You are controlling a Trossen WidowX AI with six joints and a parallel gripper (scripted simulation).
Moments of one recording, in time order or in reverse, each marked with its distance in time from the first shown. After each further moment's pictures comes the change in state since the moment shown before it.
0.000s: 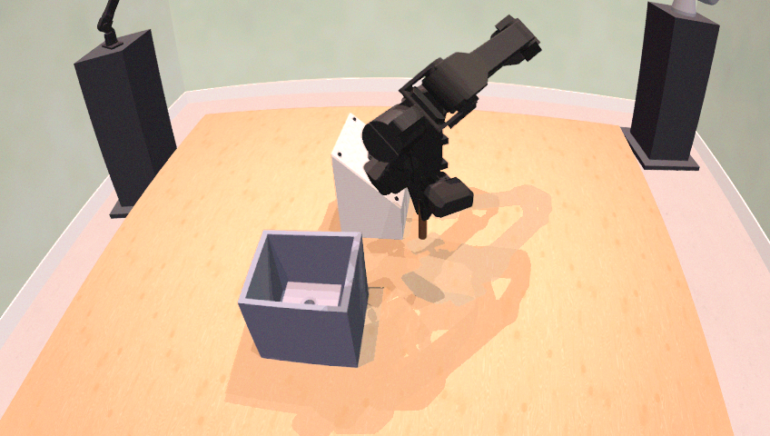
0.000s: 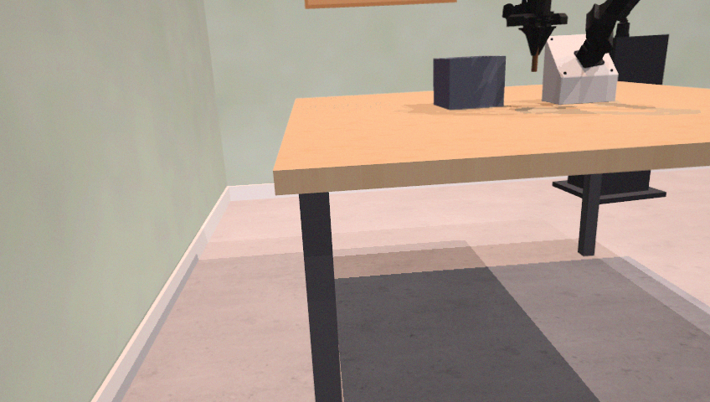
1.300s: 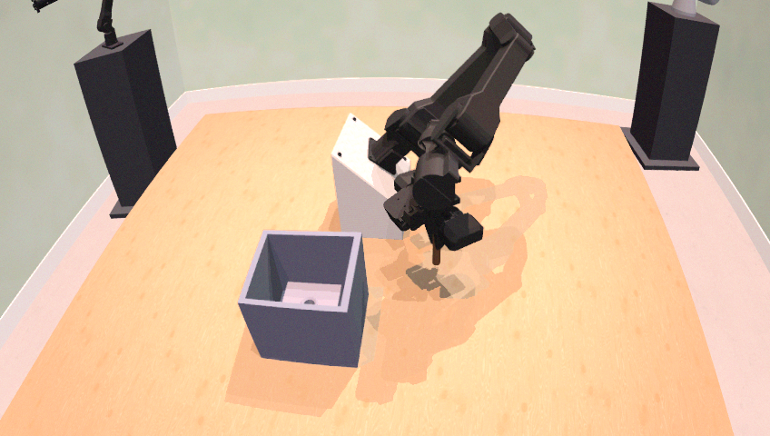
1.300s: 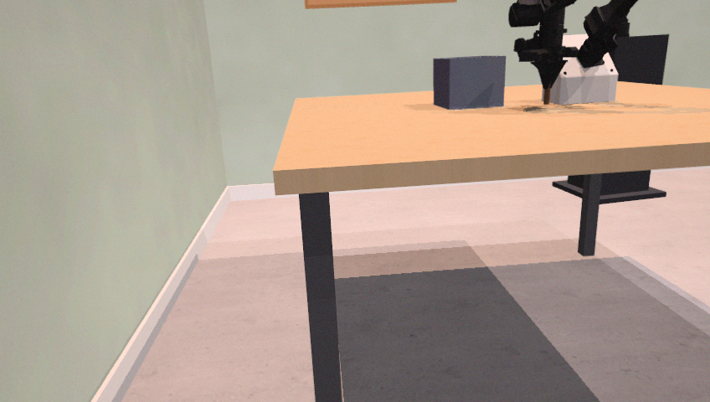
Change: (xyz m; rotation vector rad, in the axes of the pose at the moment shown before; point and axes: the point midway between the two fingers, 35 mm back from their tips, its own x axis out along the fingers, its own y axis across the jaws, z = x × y) arm 0.084 -0.012 -0.034 -0.011 0.016 0.000
